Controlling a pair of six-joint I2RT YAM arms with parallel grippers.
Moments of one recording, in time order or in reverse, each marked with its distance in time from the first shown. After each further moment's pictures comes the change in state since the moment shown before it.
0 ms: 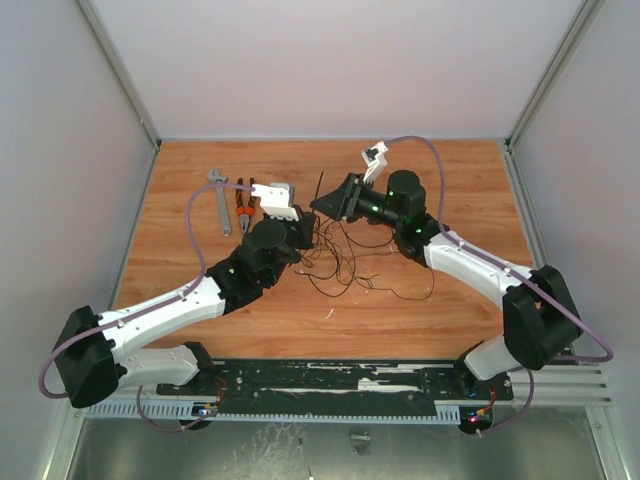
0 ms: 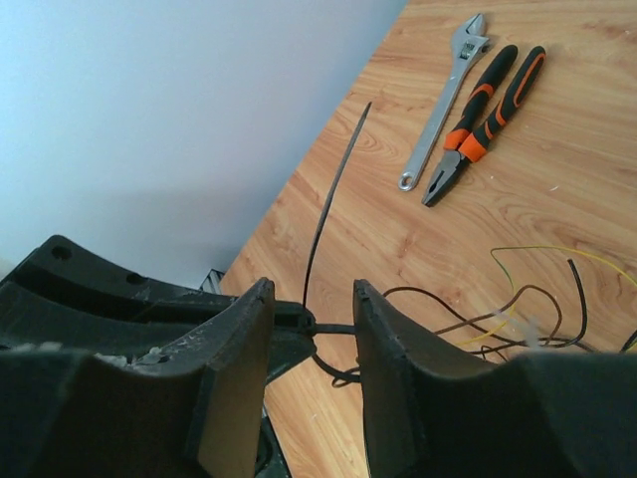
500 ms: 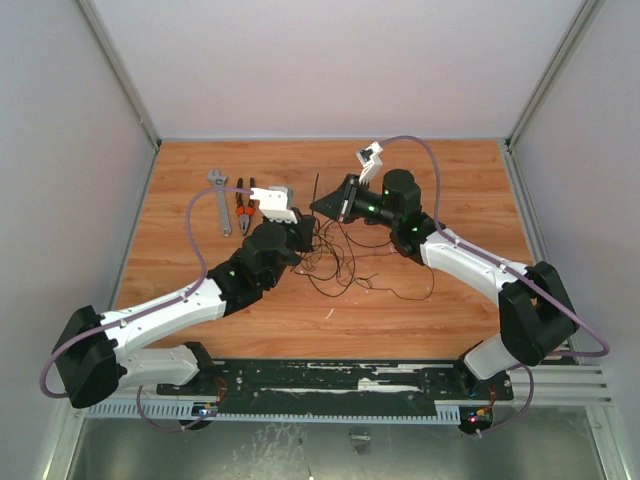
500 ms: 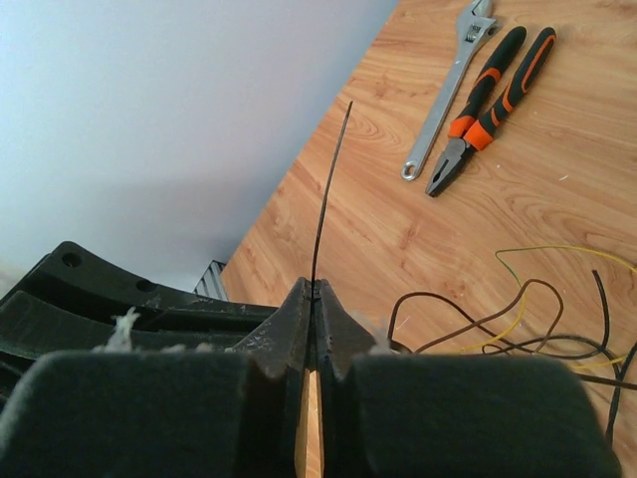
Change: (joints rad) left arm 0.001 0.000 -0.030 0.016 0.002 -0.024; right arm 0.011 0.039 0.025 -0.010 -0.005 0.009
